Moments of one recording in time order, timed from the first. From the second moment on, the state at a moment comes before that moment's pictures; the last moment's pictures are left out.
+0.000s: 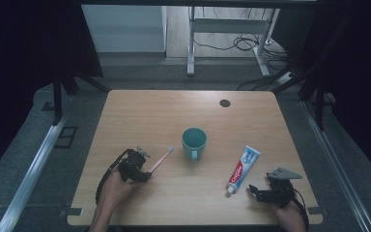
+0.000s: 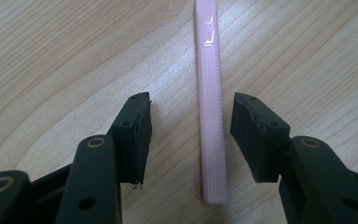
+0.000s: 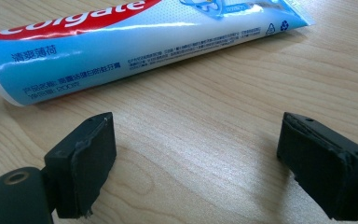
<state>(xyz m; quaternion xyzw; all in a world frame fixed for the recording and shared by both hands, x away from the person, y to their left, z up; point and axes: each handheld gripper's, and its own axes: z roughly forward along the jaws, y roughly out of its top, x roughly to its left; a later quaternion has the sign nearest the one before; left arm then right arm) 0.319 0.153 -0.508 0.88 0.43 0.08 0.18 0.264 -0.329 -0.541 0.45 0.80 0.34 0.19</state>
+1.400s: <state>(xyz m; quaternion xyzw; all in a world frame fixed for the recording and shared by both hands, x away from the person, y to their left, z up) 0.383 0.100 -0.500 0.91 0.42 -0.02 0.01 0.264 -0.329 -0.541 0.45 0.80 0.34 0.19</state>
